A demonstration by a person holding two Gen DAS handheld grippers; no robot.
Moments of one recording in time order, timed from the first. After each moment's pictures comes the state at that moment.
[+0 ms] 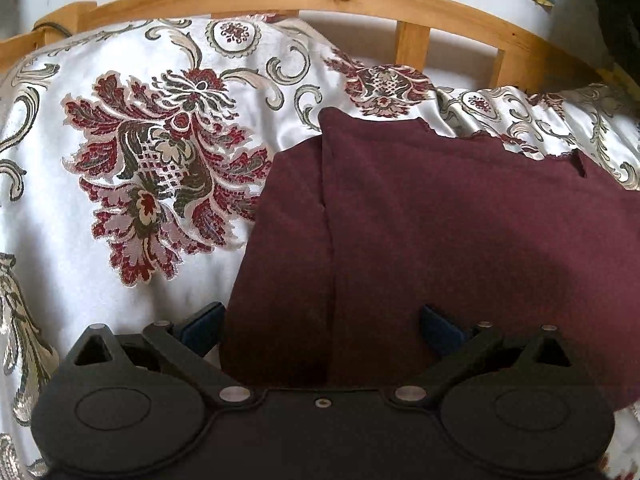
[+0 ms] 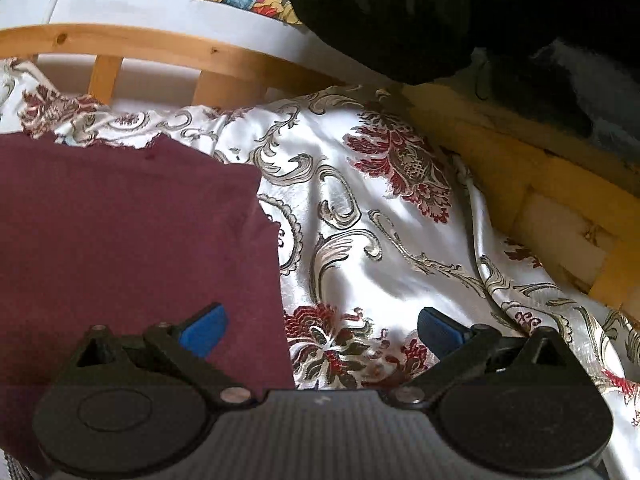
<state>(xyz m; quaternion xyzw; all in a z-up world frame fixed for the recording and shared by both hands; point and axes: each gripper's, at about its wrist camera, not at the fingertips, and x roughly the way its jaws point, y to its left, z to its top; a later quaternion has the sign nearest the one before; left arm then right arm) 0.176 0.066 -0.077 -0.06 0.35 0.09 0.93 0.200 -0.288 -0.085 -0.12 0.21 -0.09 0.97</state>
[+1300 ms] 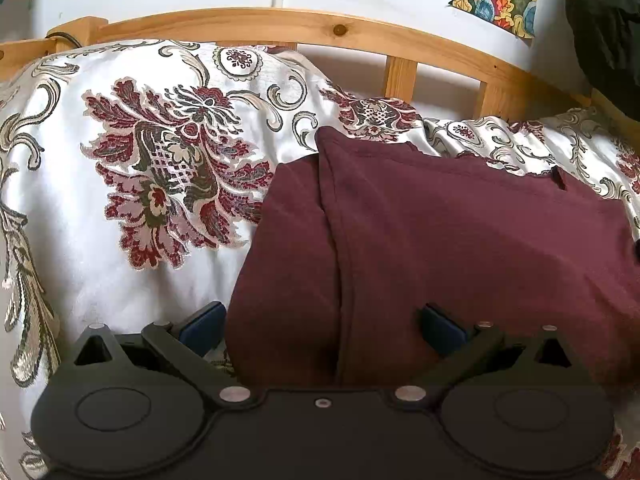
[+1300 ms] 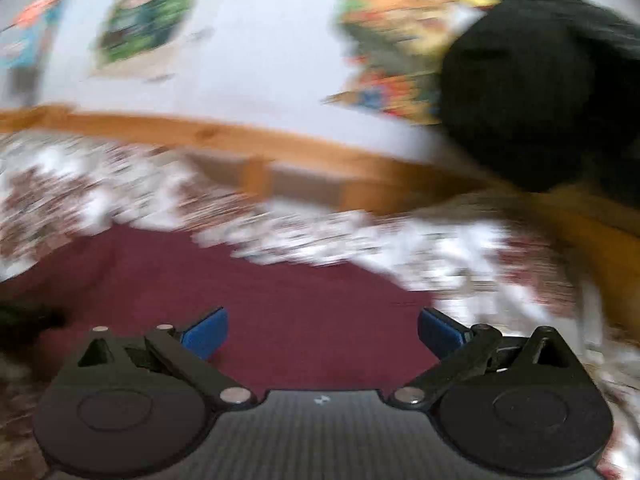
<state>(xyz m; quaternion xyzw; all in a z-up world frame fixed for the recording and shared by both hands) 0.152 0.066 -0.089 -0.06 0.28 0.08 0.96 0.157 -0.194 -0.042 -0.11 0.12 0.13 0.98</state>
